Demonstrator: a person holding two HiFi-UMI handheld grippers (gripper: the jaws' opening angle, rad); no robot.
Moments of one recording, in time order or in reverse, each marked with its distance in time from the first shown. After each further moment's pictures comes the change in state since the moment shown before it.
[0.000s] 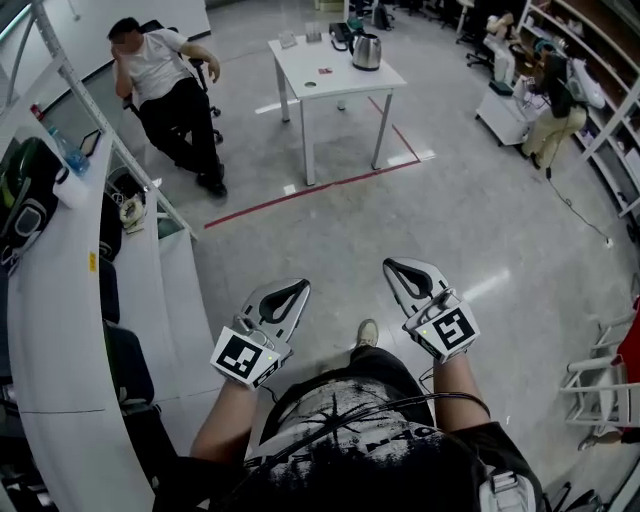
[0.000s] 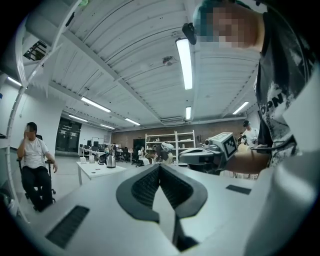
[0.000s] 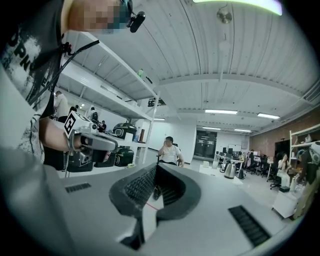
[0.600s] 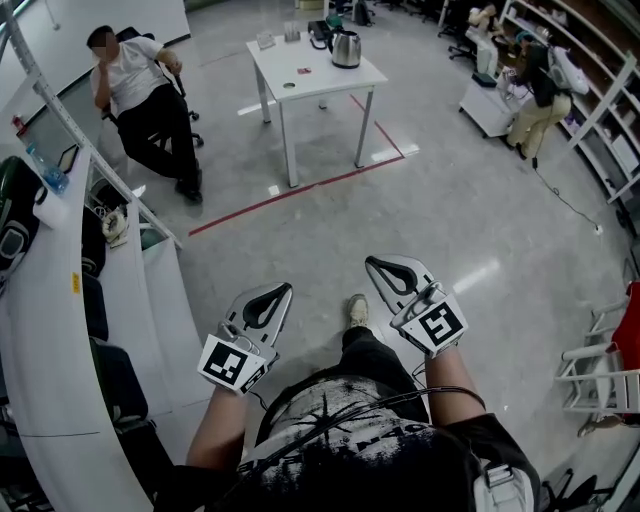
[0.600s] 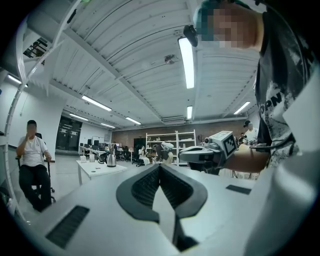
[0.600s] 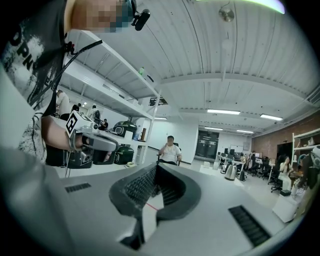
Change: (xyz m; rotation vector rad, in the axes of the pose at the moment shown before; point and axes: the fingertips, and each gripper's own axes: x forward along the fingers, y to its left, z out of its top) left arm 0.015 0.019 -0.009 -0.003 0.006 0.011; right arm 0.018 -0.017 -0.011 -0.030 0.015 0.027
